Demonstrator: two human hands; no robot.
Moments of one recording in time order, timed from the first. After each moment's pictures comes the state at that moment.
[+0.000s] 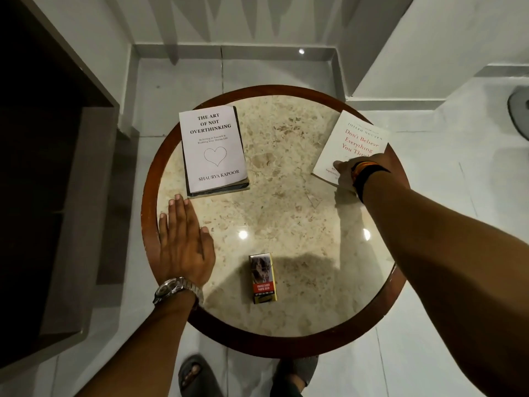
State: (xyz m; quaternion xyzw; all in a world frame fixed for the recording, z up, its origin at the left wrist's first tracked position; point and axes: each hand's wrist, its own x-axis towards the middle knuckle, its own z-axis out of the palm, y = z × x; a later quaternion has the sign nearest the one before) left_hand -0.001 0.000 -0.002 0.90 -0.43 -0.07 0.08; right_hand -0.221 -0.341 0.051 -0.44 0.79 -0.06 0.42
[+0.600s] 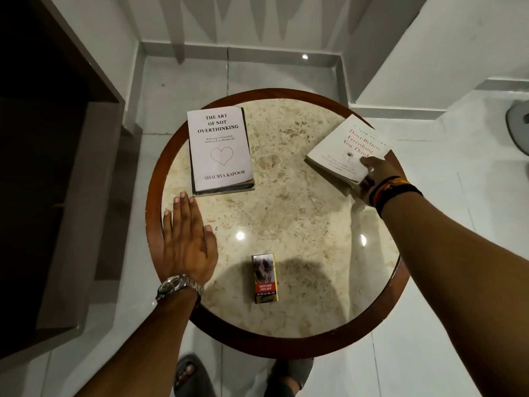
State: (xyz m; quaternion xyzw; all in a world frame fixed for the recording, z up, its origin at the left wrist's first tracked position) left_hand -0.001 0.003 -0.006 0.89 -0.43 -0.07 0.10; right_hand -0.233 -0.317 0.080 -0.20 0.69 -0.27 0.64
